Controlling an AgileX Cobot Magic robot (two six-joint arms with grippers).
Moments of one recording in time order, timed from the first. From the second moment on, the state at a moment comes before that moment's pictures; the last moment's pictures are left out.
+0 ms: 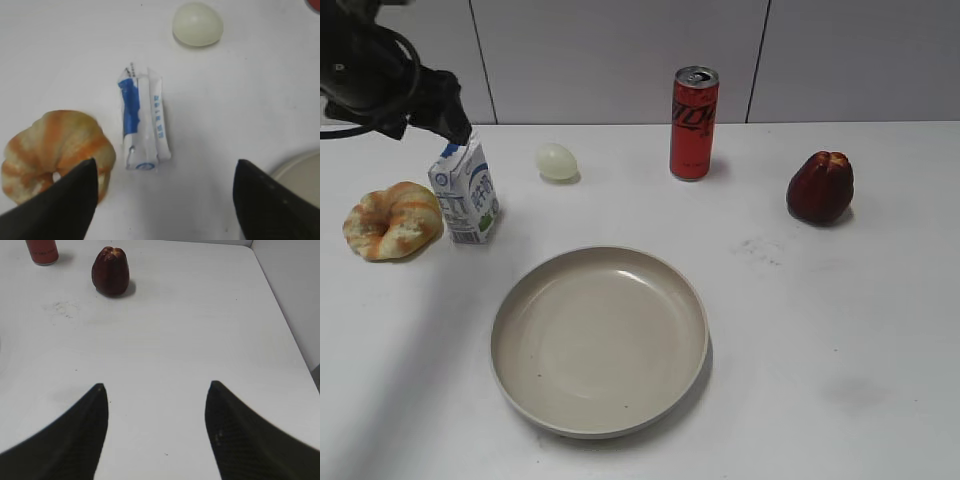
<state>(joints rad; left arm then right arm) -0.26 1.71 -1.33 -0.26 0.74 0.19 0.03 -0.01 -0.41 0.01 0.94 -0.02</state>
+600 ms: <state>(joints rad) -0.27 1.99 -1.43 -0.20 0.70 0.18 0.03 -0.01 -0.41 0.01 0.94 -0.02</state>
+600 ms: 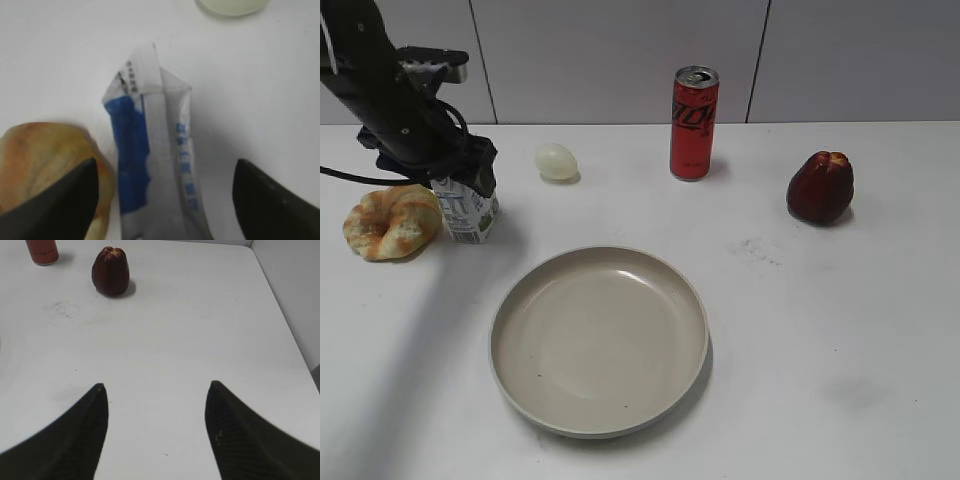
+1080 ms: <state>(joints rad) -0.27 2.05 -1.43 -0.20 0.63 0.12 0.03 -0.01 -0.41 0.01 0.94 -0.02</state>
